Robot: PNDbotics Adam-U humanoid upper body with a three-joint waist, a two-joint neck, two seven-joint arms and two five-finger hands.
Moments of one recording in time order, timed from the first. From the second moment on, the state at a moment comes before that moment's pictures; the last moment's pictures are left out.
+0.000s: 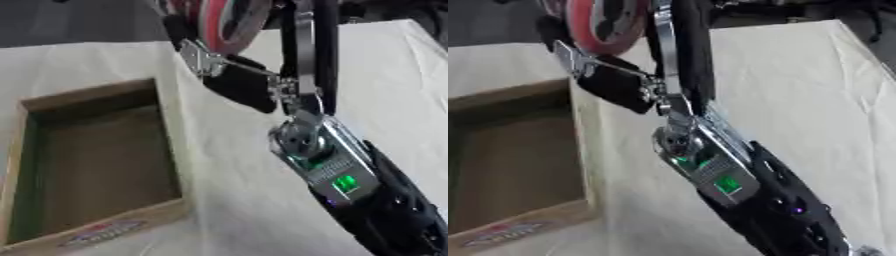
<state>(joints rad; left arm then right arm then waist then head) -0.18 0.34 0.29 -1.86 0.26 -0.16 0.12 -0.79 -0.43 0.46 -1.97 0.50 0.21 -0.61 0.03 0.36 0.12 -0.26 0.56</state>
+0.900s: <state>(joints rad) -0.19 0.34 0.29 -1.87 0.26 -0.16 0.15 -0.78 -0.41 0.58 -1.93 0.29 0.28 -0.48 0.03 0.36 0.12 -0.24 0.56</state>
